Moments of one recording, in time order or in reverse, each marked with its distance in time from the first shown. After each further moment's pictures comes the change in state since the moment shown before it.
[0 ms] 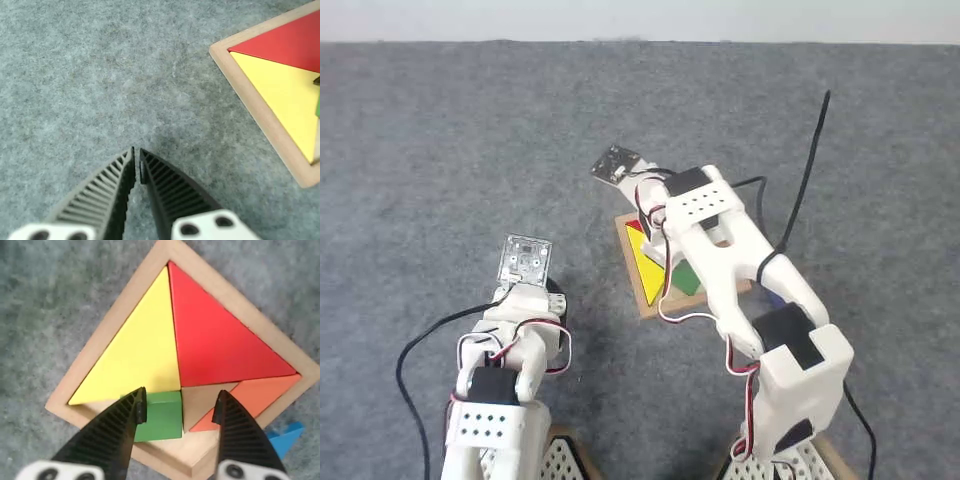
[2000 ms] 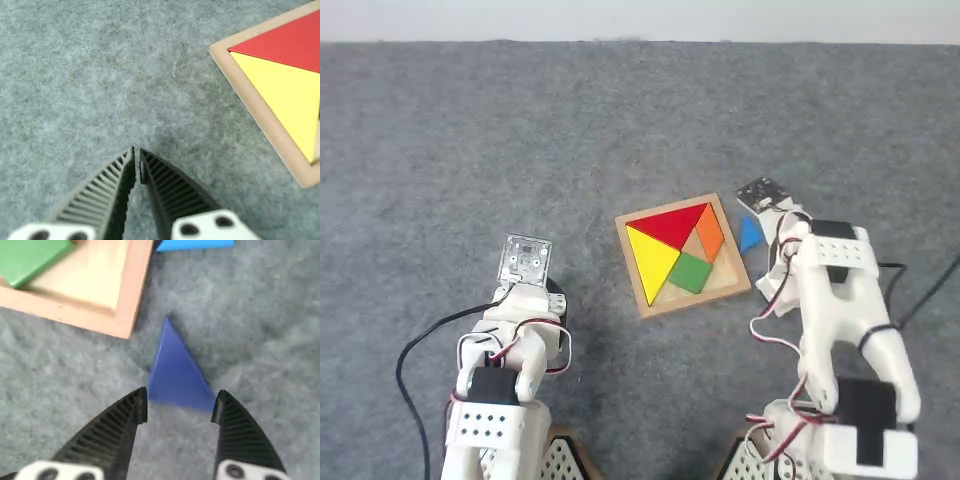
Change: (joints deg) left arm 0.0 0.0 0.0 0.0 0.0; right arm 30.0 -24.7 35.5 -5.4 10.0
